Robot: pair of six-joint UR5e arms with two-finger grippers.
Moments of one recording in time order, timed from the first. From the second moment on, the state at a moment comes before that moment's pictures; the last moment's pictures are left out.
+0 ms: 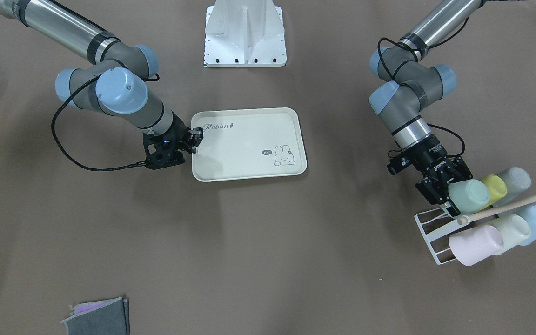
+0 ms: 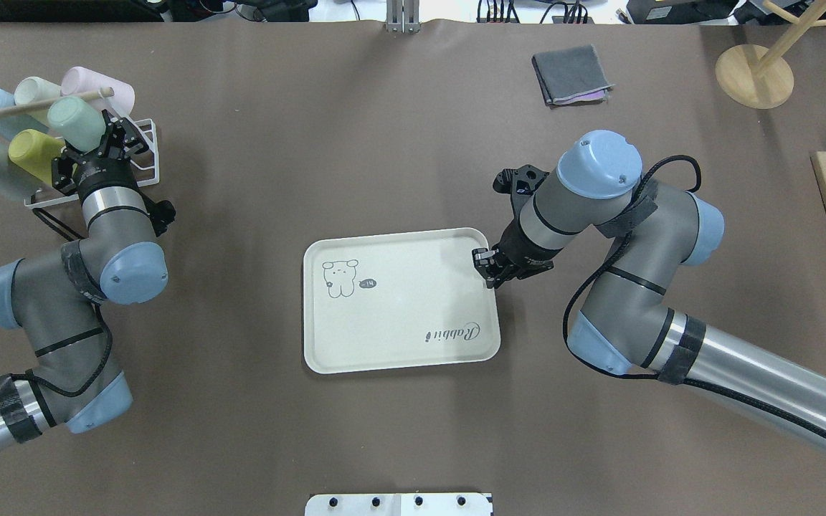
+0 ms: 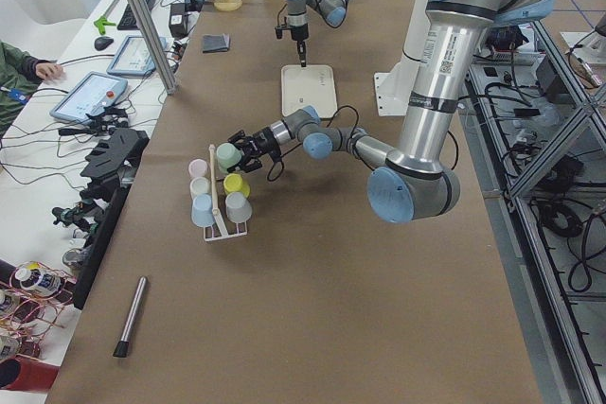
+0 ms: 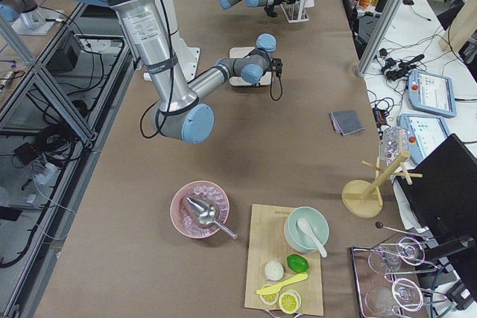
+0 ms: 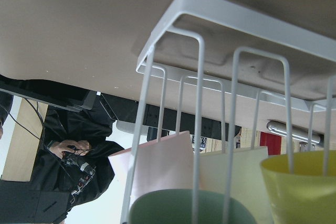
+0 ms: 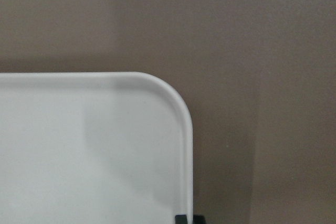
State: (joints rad) left arm -0.58 -1.84 -1.53 -1.87 -0.57 1.29; right arm 0.63 -1.06 1.55 -1.18 2.19 1.13
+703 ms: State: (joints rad) left arm -0.58 -1.81 -1.60 -1.87 -0.55 1.38; right arm 0.62 -1.07 1.55 -1.18 2.18 1.16
